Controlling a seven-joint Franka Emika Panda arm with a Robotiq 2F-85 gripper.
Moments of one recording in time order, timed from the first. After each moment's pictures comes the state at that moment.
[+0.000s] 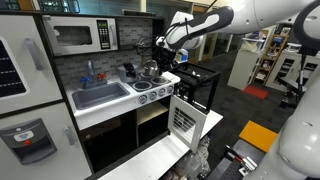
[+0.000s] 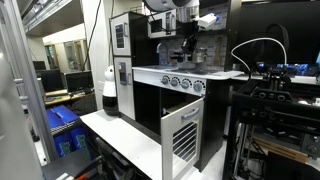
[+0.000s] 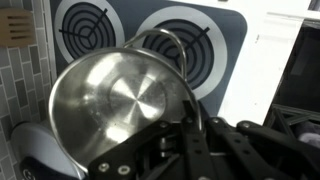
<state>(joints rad) 0.03 0.04 0.01 -1.97 0.12 2.35 -1.77</state>
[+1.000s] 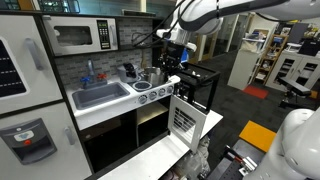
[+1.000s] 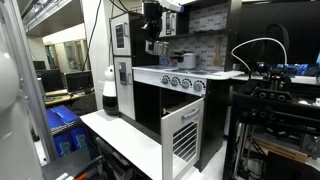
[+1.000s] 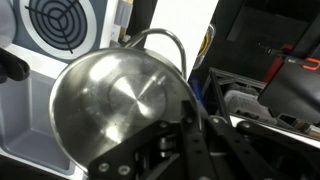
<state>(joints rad) 0.15 -0.28 0.06 -2.13 0.19 1.99 -1.75</state>
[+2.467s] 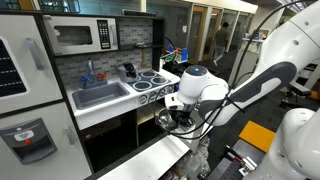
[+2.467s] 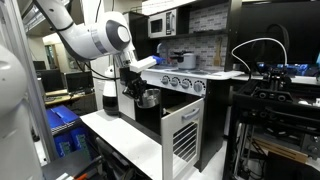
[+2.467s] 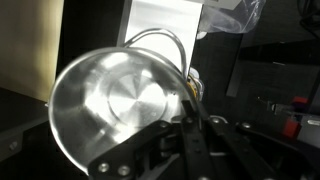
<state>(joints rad) 0.21 -0.28 0.15 -2.78 -0.30 2.67 -1.18</state>
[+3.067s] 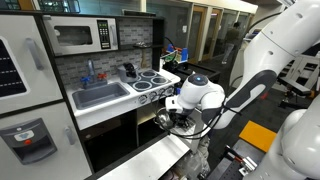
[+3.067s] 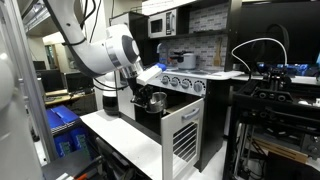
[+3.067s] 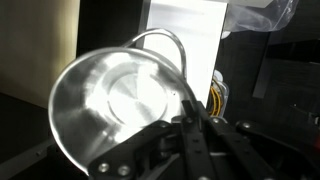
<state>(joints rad) 0.10 -0.14 0.14 -2.78 -0.58 2.91 -0.96</state>
